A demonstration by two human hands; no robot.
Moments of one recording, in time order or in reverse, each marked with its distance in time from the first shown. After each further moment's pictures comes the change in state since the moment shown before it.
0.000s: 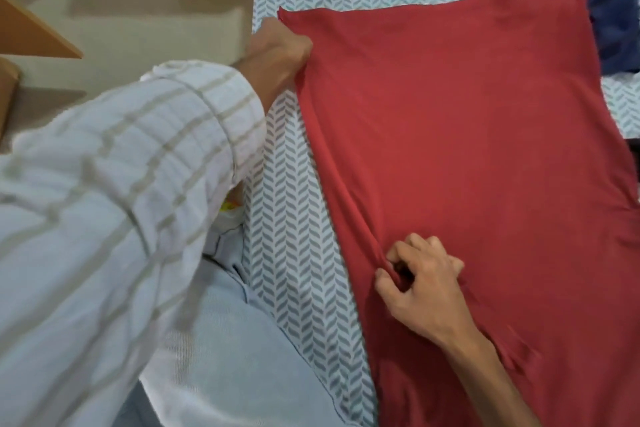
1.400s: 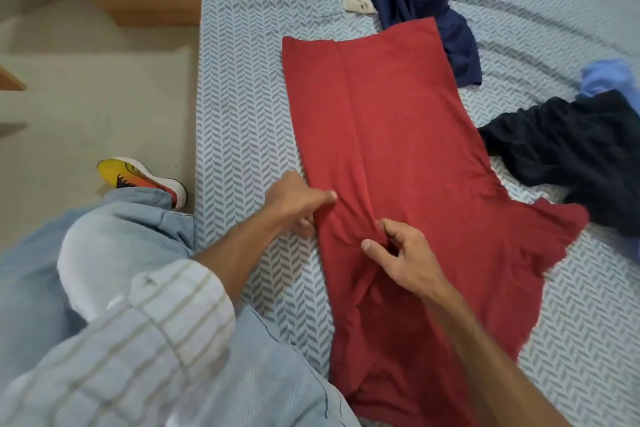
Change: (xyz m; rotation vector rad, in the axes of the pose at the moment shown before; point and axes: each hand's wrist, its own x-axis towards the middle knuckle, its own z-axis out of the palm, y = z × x) left_hand -0.238 -0.064 0.023 -0.015 -0.661 -0.037; right_hand -0.045 0.049 -0.058 0.396 0.066 -0.076
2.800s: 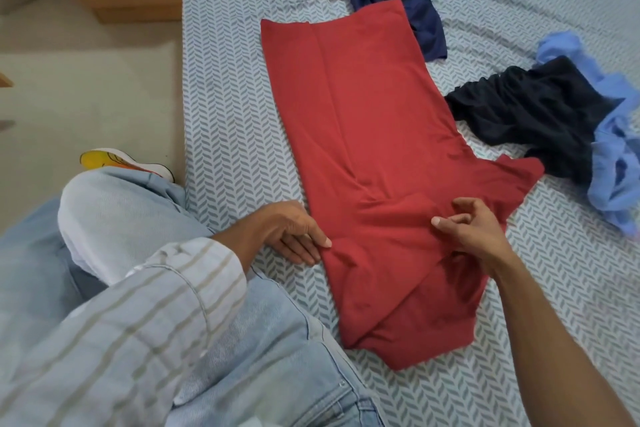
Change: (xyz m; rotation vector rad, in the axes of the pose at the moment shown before) left_hand -0.062 -0.042 0.034 0.129 -0.577 -0.200; right_hand -0.080 0.049 -0.102 0.163 0.292 0.758
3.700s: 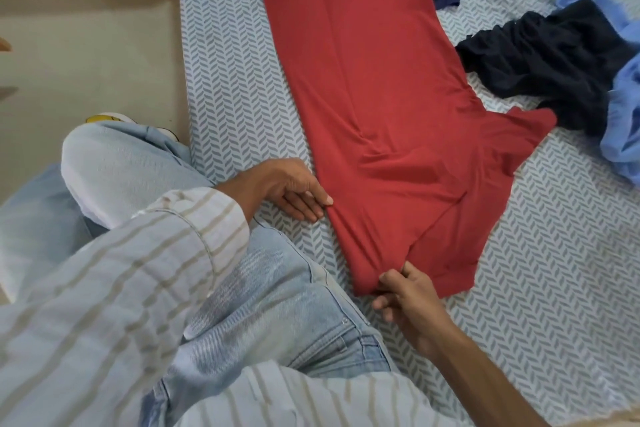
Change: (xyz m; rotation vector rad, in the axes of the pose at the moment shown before) left_hand -0.007 -0.011 0.006 0.052 0.024 0.023; right_hand -0.168 0.061 0.096 0.438 -0.276 0.327
